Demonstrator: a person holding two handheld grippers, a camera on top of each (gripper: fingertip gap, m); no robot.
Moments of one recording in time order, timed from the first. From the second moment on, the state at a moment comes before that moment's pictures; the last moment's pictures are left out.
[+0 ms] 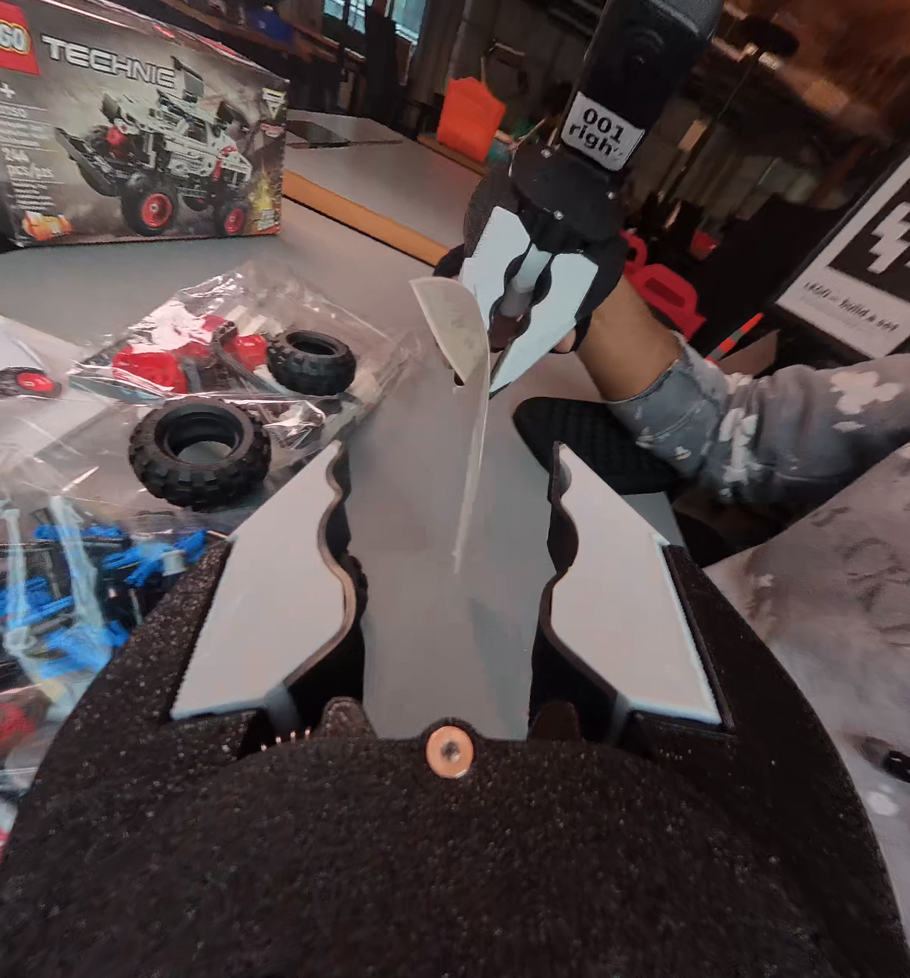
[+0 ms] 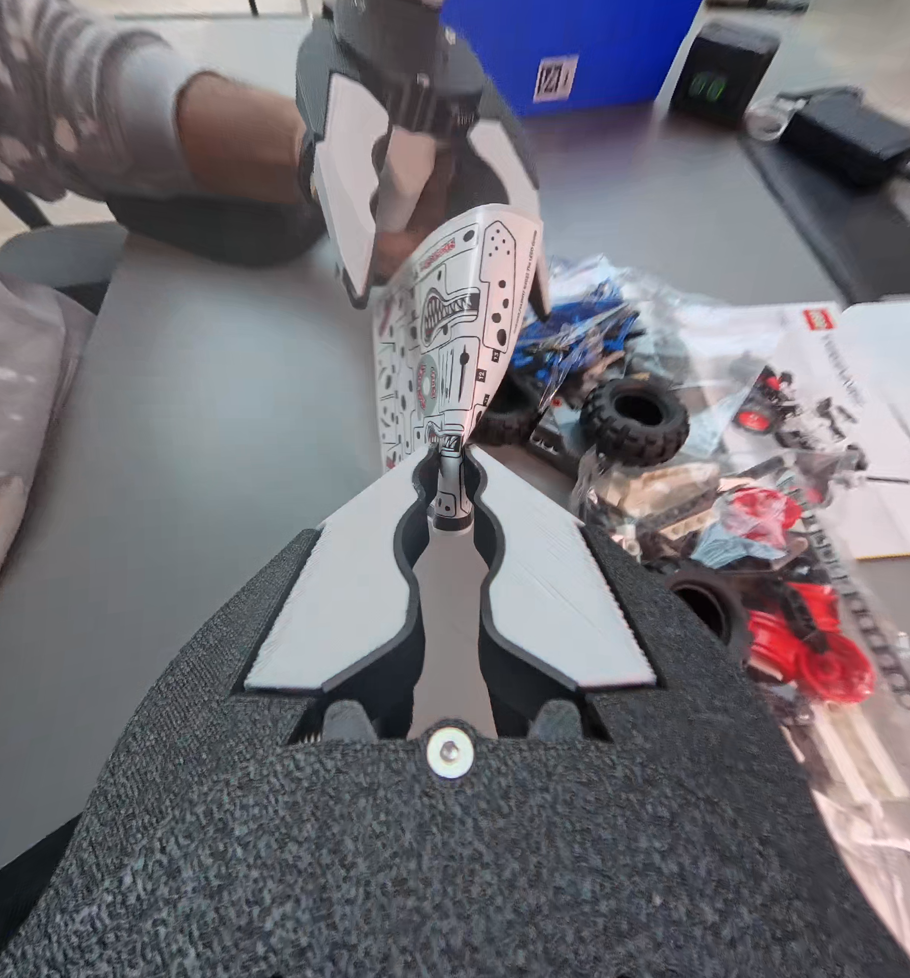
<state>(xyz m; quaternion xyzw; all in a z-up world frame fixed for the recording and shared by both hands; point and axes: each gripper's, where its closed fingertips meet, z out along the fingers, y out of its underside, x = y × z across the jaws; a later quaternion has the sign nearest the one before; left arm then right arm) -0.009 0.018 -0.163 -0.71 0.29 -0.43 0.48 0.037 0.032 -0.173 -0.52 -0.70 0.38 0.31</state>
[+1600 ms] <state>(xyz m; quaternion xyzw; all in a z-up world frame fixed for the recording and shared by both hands) -0.187 0.141 -0.162 -0.76 0.06 -0.14 0.63 -0.067 0.390 -0.222 -0.86 -0.09 0.39 0.33</state>
